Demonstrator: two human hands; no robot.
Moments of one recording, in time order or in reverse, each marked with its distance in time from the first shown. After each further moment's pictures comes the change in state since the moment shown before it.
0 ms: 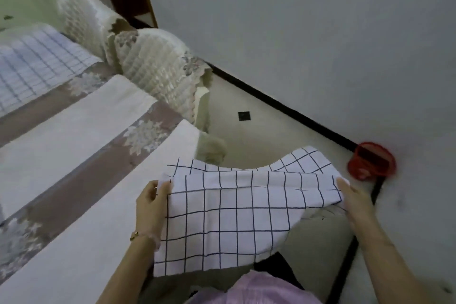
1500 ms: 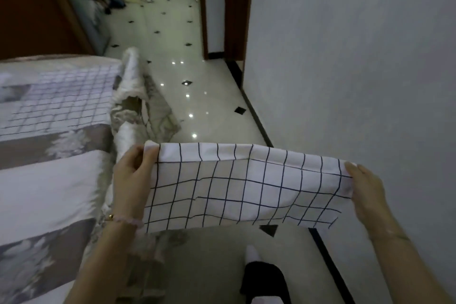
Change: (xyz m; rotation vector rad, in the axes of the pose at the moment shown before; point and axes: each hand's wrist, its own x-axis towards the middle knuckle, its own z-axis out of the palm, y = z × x) left_hand 0.330 0.306 0.237 -0.105 0.705 0.305; right_hand 0.456 -0.456 0.329 -0.108 -0.626 -0.433
